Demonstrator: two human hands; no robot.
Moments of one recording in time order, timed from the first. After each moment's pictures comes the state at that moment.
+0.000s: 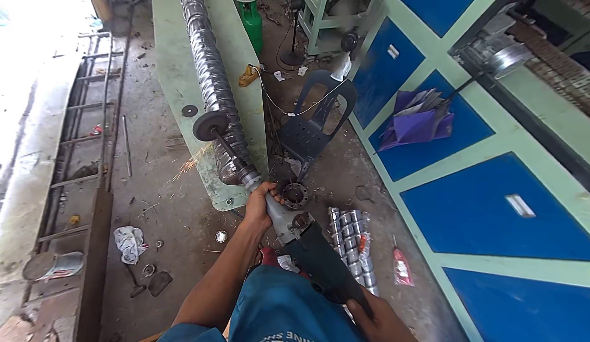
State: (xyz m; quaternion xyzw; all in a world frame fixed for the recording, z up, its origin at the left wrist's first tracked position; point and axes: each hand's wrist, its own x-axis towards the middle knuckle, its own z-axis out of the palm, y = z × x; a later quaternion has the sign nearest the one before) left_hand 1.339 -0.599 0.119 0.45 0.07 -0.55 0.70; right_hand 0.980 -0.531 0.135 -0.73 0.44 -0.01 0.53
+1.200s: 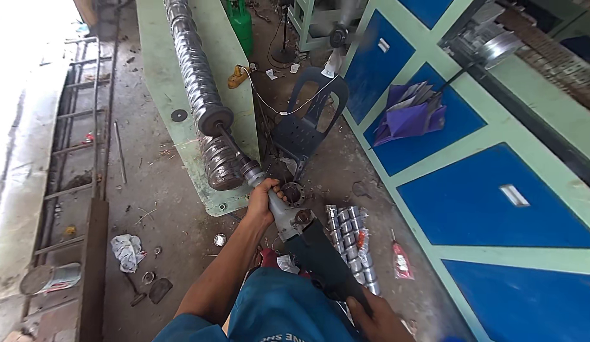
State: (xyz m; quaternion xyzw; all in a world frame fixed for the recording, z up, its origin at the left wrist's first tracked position) left_hand 1.326 -0.633 0.116 0.46 0.06 -0.57 0.67; right_hand 0.972 -0.537 0.131 -0.70 0.46 -0.03 0.55
